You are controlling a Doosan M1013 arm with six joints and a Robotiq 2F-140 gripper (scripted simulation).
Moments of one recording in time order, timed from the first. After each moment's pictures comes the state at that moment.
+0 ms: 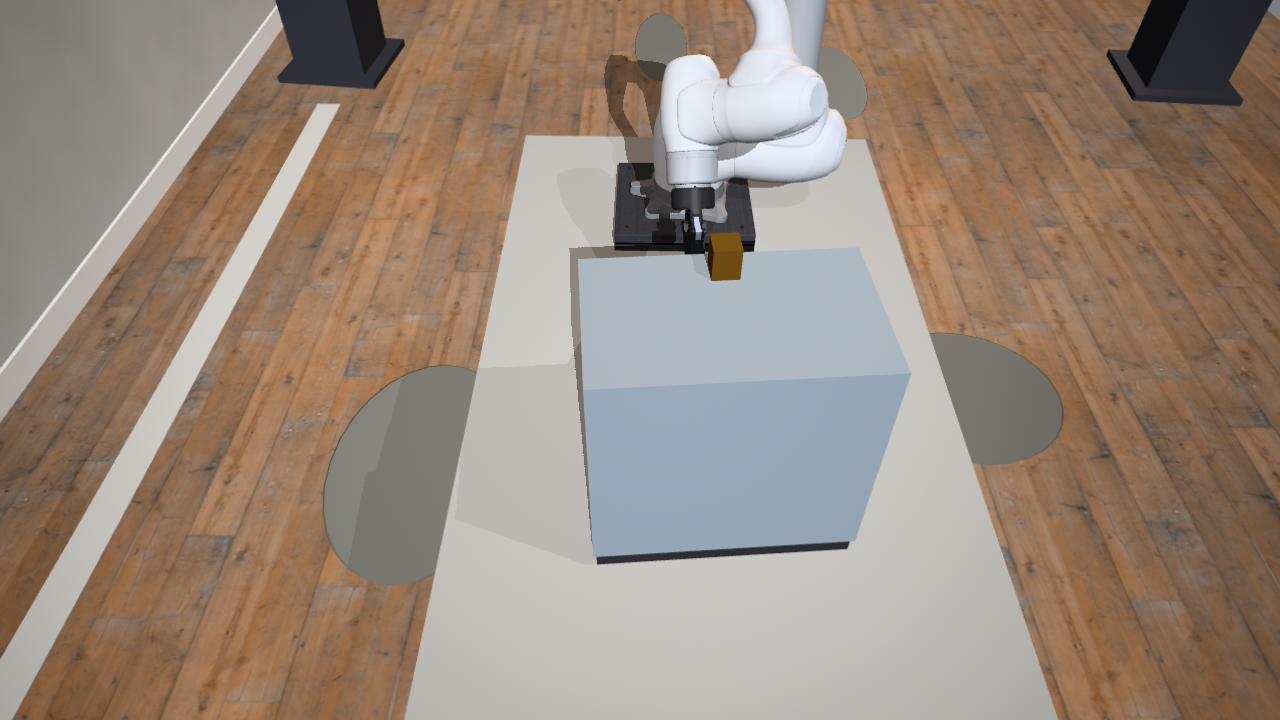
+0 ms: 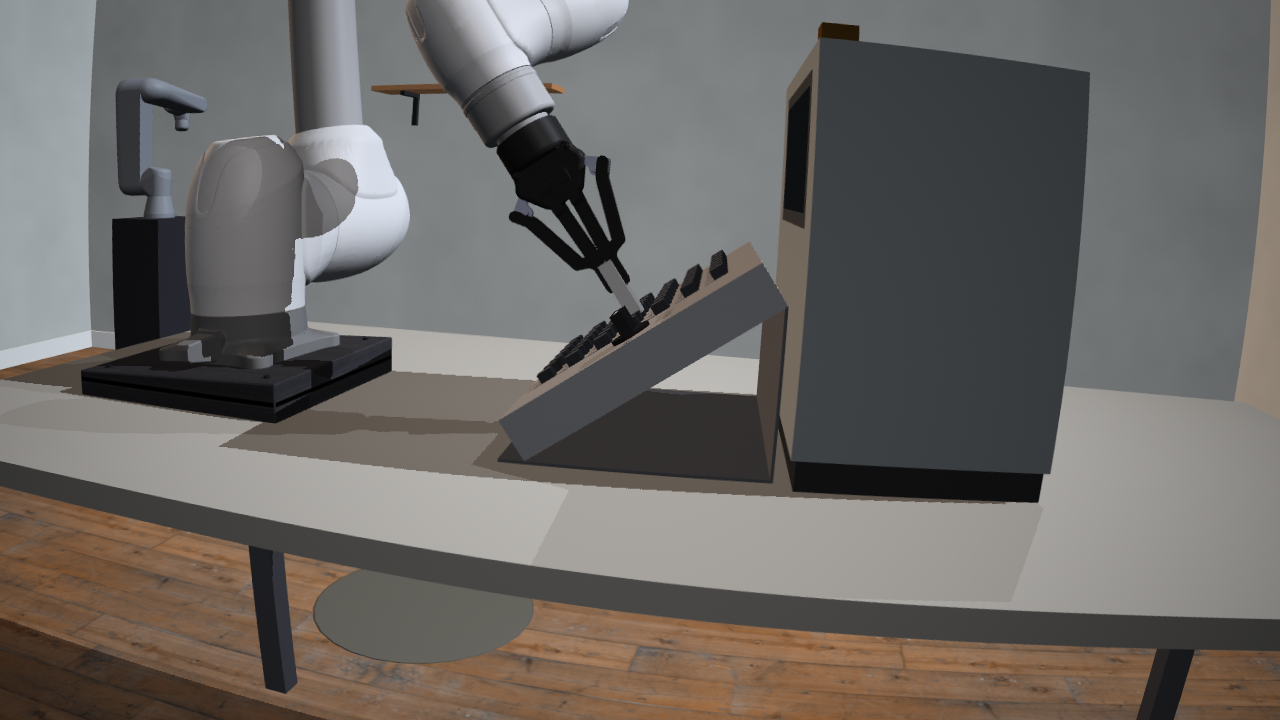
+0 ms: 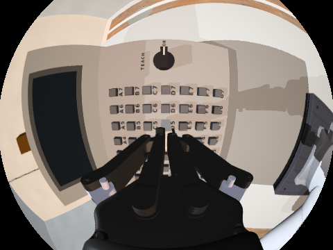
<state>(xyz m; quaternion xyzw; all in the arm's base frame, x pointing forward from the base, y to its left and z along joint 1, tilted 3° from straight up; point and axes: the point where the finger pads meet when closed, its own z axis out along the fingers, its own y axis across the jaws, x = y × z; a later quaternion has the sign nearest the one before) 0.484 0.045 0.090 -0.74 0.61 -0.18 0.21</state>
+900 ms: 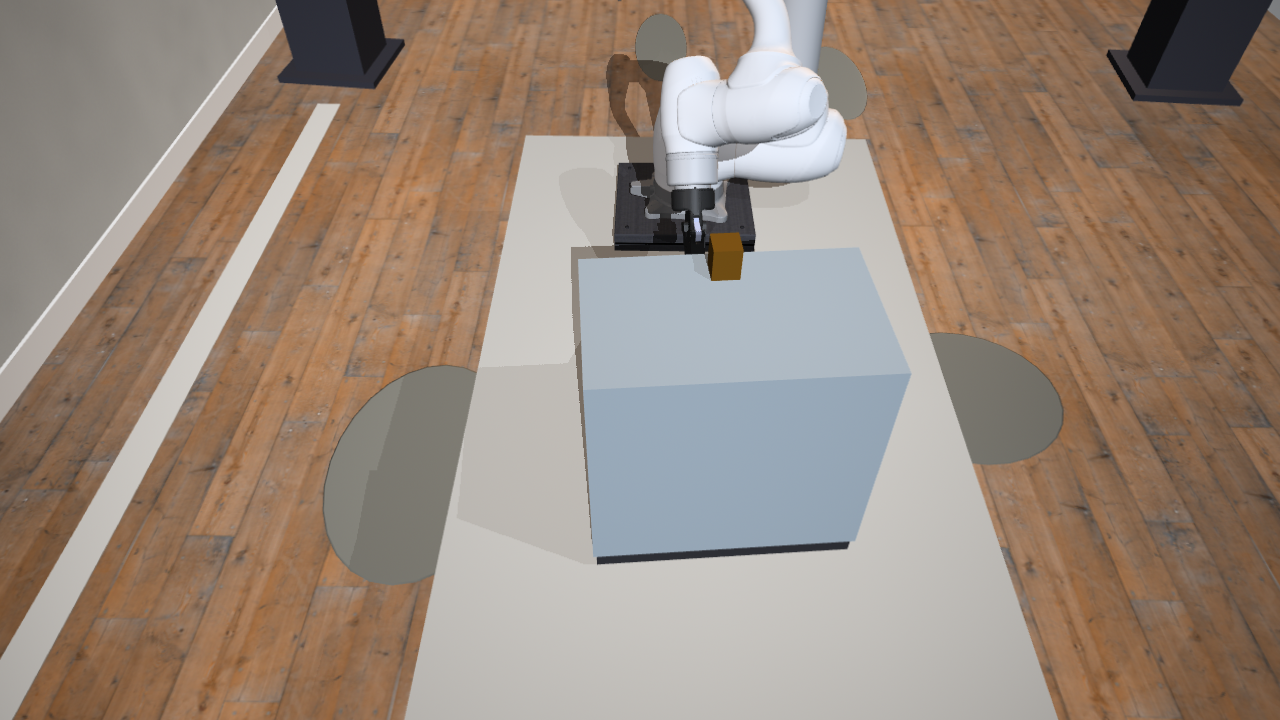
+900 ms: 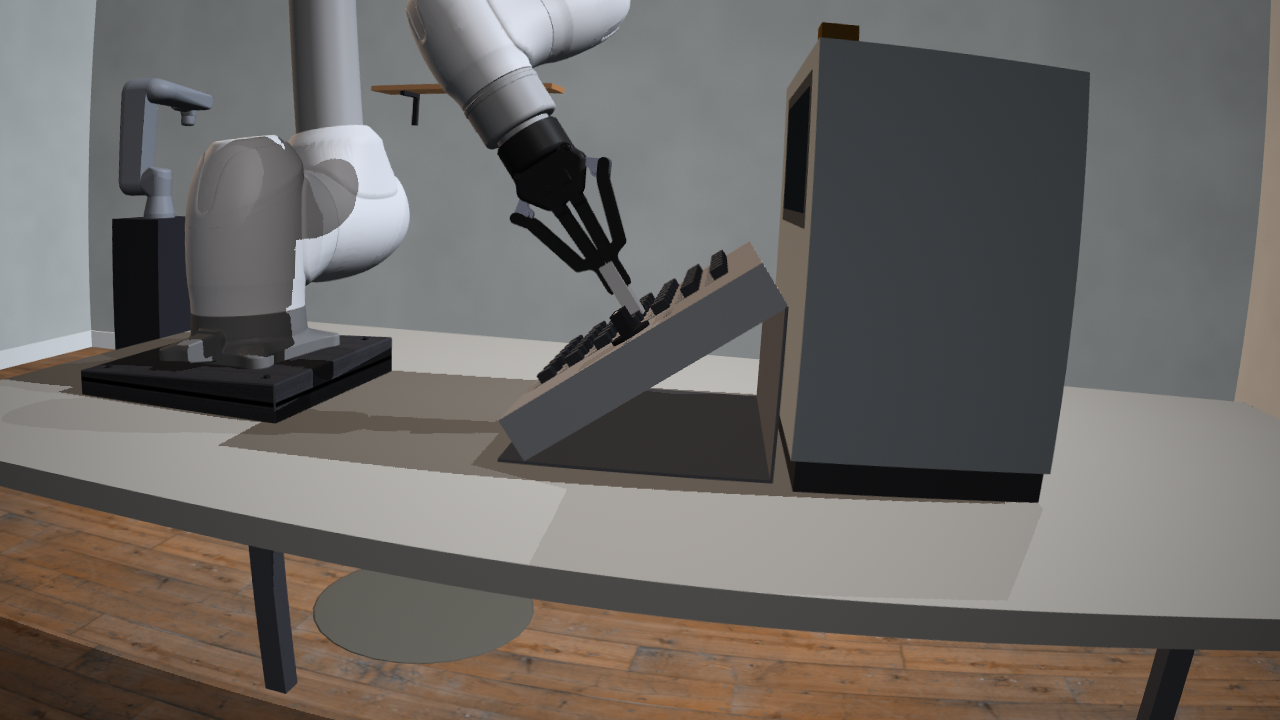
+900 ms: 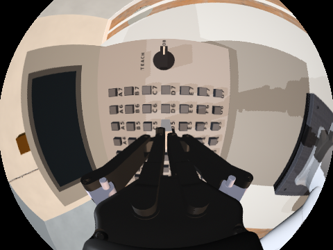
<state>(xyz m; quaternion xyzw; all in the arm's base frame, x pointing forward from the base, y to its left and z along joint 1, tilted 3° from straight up) 0.485 0.046 0.088 -0.74 0.61 -0.18 0.21</state>
